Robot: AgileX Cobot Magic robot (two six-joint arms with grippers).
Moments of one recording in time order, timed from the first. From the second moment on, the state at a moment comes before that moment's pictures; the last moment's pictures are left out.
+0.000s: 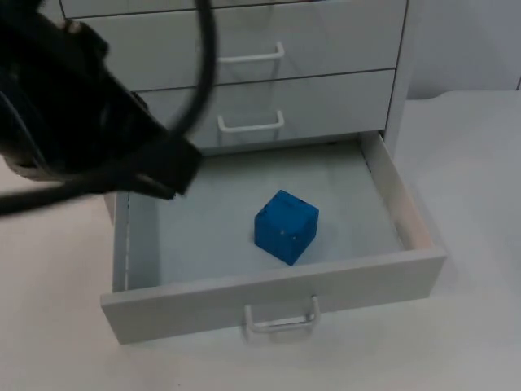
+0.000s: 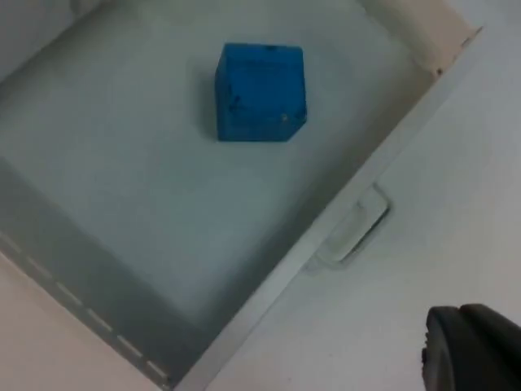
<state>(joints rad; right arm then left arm) -0.04 0.90 -0.76 0.06 0.77 -0.07 -0.63 1.21 -0.78 -0.21 0.60 0.15</state>
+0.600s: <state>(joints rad) -0.04 0.90 -0.76 0.06 0.77 -0.07 -1.12 1.57 -0.84 0.78 0.72 -0.51</state>
